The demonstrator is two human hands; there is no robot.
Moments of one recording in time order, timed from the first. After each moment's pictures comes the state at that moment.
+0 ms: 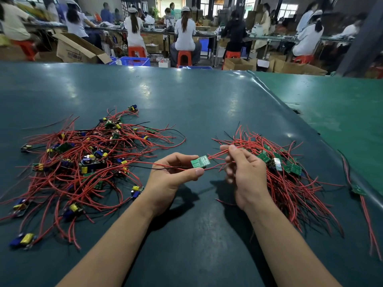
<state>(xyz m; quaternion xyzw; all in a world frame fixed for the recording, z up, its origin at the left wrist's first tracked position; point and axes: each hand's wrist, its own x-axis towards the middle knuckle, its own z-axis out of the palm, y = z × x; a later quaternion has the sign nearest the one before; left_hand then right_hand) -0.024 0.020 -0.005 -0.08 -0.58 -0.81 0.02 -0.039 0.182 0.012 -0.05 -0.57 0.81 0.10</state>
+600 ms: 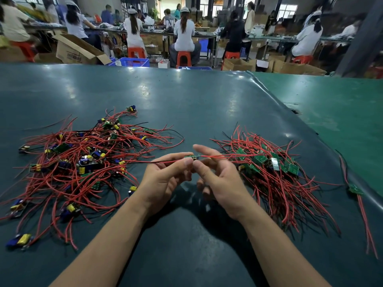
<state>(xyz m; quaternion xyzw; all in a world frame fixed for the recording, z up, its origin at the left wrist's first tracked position) -0.027 0.020 -0.002 -0.07 -0.49 -0.87 -0.01 -0.025 0.171 0.001 0.15 -0.66 0.74 -0.03</state>
